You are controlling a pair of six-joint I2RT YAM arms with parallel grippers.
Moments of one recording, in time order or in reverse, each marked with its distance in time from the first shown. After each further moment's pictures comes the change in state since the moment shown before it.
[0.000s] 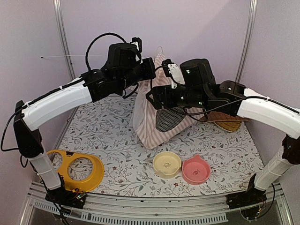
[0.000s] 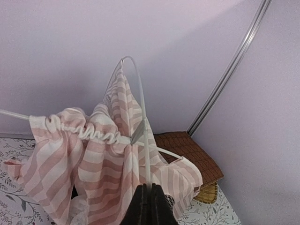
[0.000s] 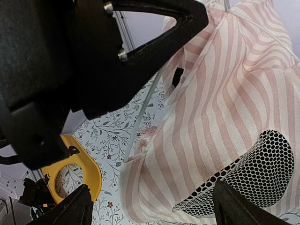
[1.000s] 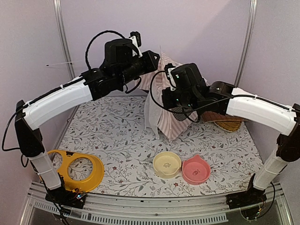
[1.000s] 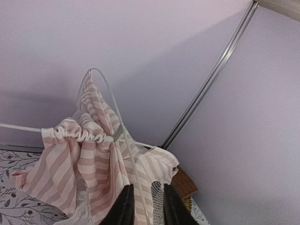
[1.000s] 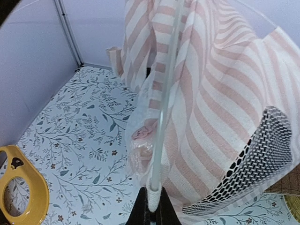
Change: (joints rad) left arm 0.016 0.026 0.028 0.116 0.058 -0.060; right arm -0.022 0.096 0.030 -0.044 0.227 -0.035
